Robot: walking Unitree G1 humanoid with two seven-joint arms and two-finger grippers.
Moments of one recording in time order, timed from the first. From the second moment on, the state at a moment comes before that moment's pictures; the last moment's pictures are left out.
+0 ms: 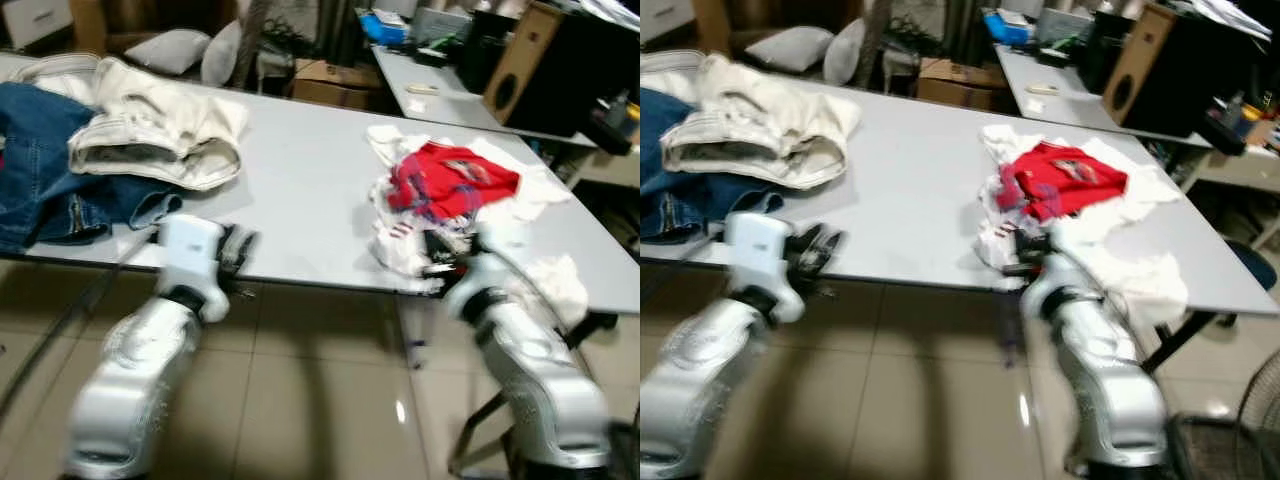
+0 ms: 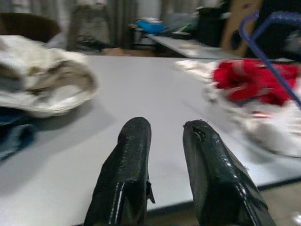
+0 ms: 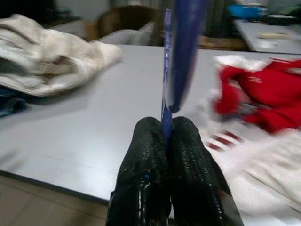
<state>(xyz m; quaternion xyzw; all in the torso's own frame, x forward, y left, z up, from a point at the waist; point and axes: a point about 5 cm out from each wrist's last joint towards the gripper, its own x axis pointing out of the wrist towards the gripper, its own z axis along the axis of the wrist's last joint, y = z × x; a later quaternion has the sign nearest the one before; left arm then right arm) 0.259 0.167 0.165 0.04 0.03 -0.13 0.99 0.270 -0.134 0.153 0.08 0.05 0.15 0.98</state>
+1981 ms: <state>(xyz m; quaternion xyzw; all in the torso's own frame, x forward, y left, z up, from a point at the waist) 0.289 0.152 0.160 0.06 0.01 -0.20 0.98 0.251 -0.174 0.134 0.05 0.06 0.07 0.99</state>
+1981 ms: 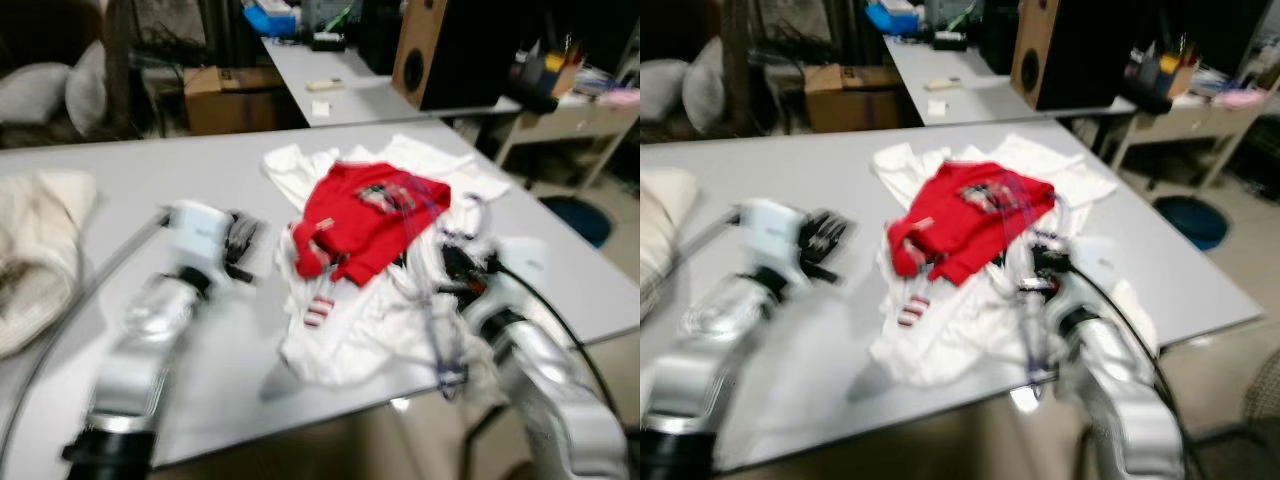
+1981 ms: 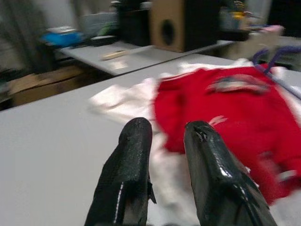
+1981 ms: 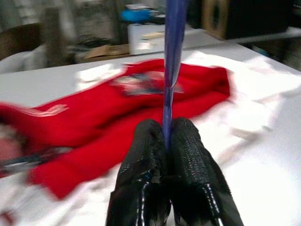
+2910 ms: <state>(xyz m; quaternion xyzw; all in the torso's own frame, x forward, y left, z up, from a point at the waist) 0.290 0.152 0.149 0.04 0.02 -0.21 0.98 0.249 -0.195 0.145 0.02 0.03 0.05 1.00</state>
